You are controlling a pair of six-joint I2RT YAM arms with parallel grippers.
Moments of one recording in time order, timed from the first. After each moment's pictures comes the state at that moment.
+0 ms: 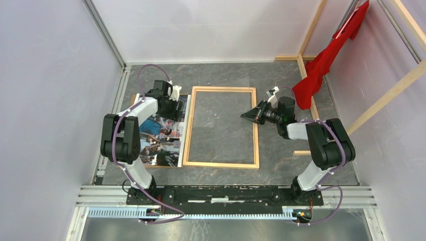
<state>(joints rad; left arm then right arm) -0.14 1.74 1.13 -0.50 0.16 0.18 0.19 1.67 0.62 0.67 -0.77 0.95</state>
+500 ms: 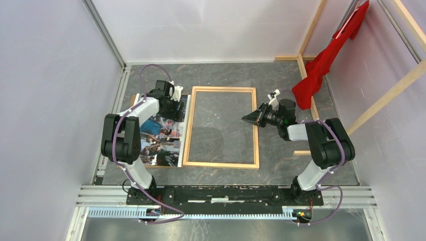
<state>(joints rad) -0.15 1.74 1.13 -0.50 0.15 0.18 0.17 1.69 0.59 0.68 -0.77 0.95</state>
